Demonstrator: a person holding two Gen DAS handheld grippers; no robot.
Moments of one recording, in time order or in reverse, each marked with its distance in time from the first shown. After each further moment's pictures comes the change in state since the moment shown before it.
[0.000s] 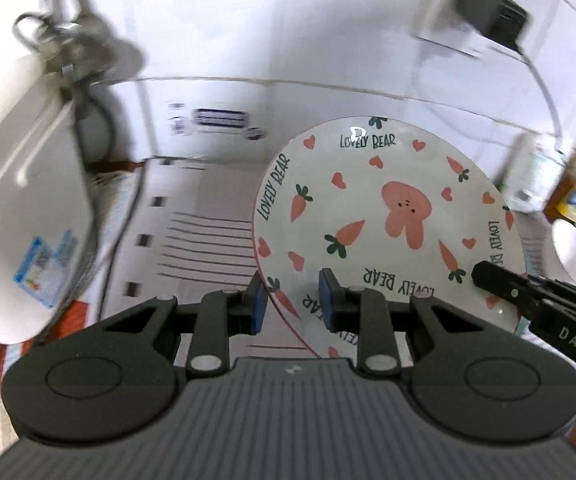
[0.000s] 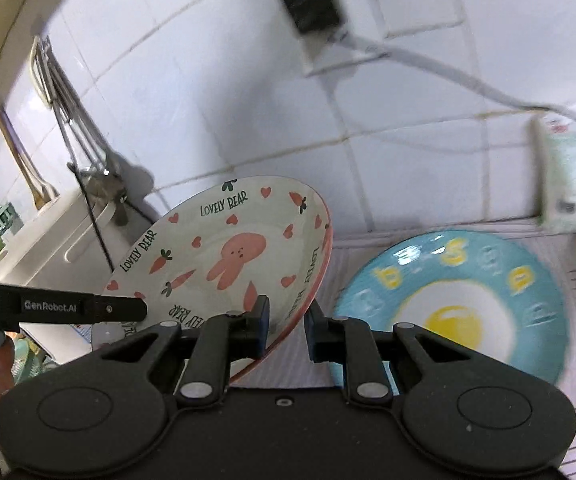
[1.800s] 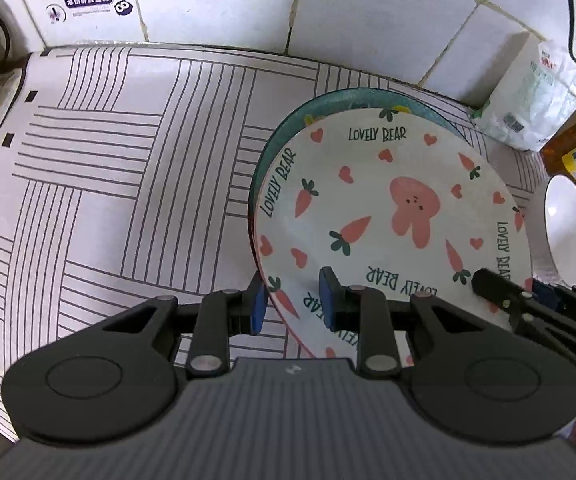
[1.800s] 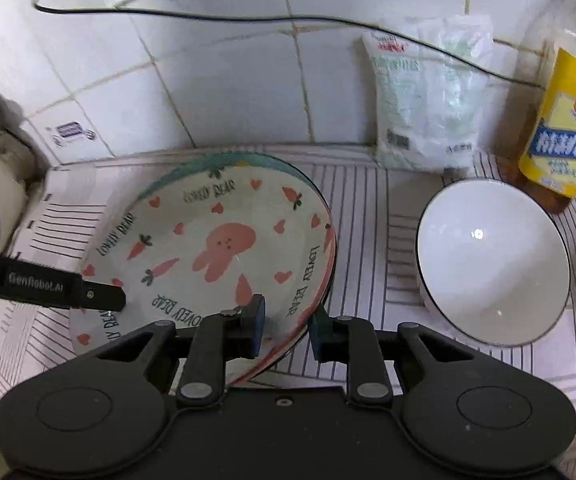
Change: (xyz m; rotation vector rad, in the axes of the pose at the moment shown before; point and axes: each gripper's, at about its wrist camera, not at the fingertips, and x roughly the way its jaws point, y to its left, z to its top) left arm 0.097 -0.122 -0.016 -0.119 0.347 0.018; right arm 0.006 -0.111 0.029 -0.033 0.378 -0.265
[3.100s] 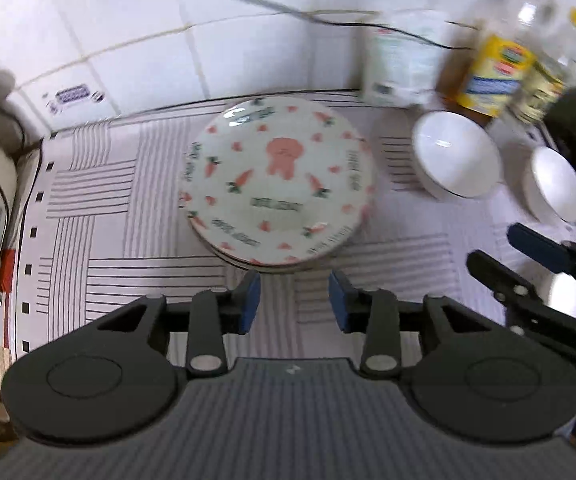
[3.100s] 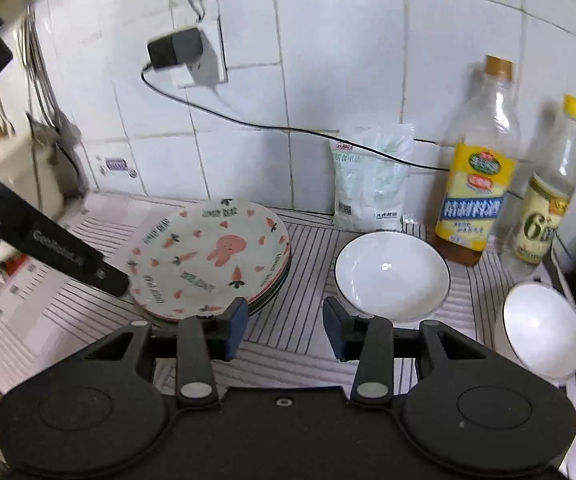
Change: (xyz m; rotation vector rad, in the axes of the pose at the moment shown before) left arm -0.115 -0.106 -0.082 0.253 -0.116 0.061; right arm -0.136 -0.031 -0.089 -0.156 -0.317 0.014
